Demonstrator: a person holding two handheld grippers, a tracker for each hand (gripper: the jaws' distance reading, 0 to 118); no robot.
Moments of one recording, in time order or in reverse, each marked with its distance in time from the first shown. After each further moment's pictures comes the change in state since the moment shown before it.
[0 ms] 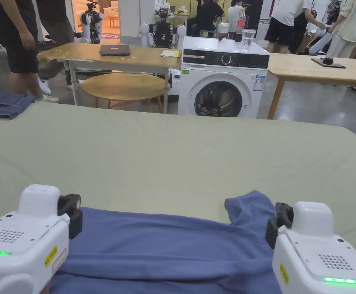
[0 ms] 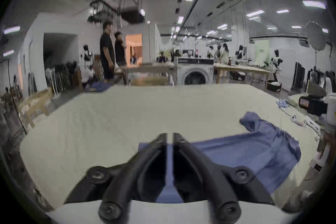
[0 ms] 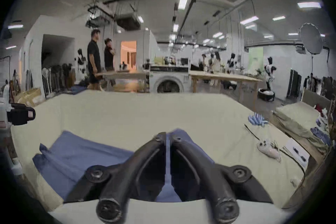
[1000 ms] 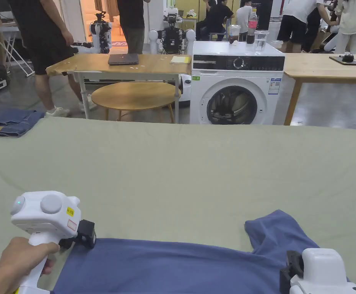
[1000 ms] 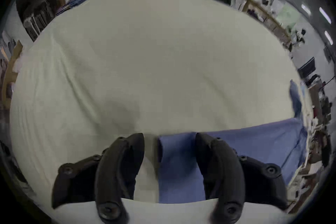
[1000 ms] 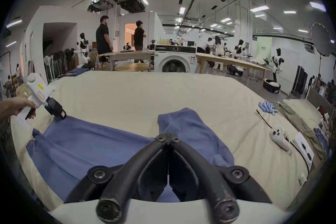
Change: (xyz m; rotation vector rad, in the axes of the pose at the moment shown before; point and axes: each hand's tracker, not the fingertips) left arm -0.091 -0.023 -0.264 -0.925 -0.056 0.118; right arm 0.001 -0.030 -0.061 -0.203 0.028 0.036
